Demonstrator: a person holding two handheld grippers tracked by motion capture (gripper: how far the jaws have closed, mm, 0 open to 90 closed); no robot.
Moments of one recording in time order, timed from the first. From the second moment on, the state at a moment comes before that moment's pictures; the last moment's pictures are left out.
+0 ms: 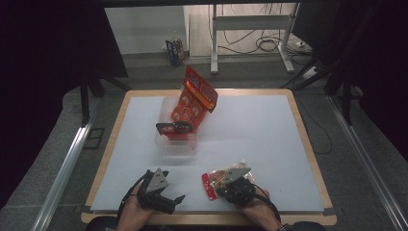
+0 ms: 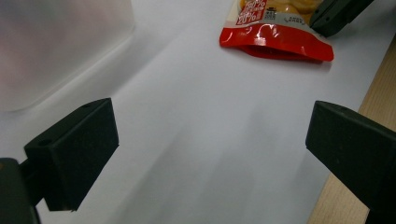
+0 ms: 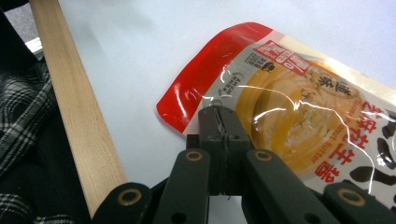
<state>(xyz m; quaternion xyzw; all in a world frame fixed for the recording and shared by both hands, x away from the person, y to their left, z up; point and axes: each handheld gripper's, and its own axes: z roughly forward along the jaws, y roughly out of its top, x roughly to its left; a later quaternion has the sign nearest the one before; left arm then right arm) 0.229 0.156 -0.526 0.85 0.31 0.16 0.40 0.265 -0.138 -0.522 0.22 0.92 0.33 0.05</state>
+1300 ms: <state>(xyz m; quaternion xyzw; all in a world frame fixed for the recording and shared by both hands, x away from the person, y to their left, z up) 0.258 0.087 -0.527 0.87 0.21 0.07 0.44 0.282 -0.209 -0.500 0.29 0.88 0.36 0.13</state>
